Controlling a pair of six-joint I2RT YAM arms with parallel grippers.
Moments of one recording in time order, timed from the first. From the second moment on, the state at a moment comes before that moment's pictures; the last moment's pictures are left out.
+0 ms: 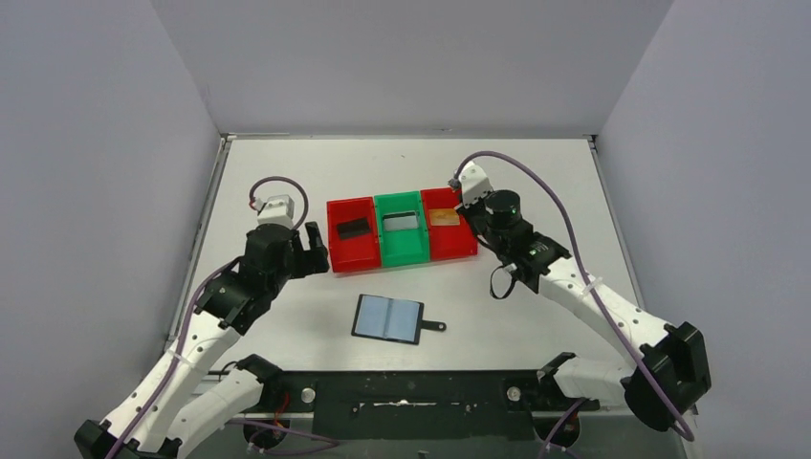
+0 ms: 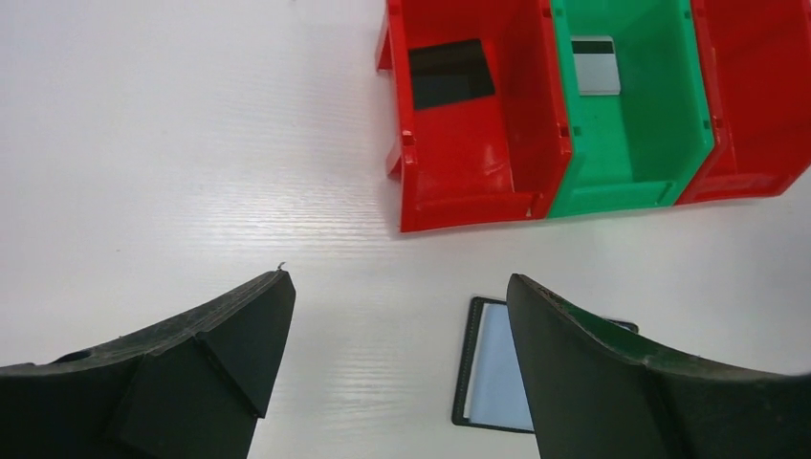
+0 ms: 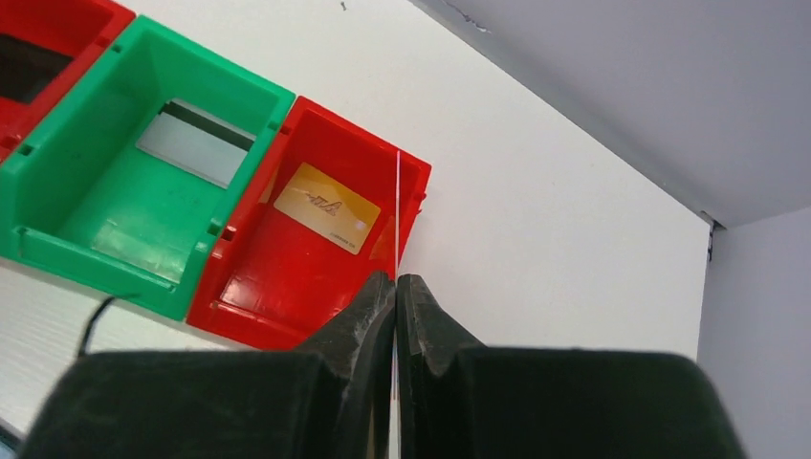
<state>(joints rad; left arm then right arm) -0.50 0.82 0.82 -0.63 -0.30 -0.50 0.66 1.14 0.87 -0.06 0.33 -0.26</state>
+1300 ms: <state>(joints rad) -0.47 0.75 0.72 -0.53 -0.43 -0.40 0.50 1.86 1.19 -0.15 -0.07 -1.12</state>
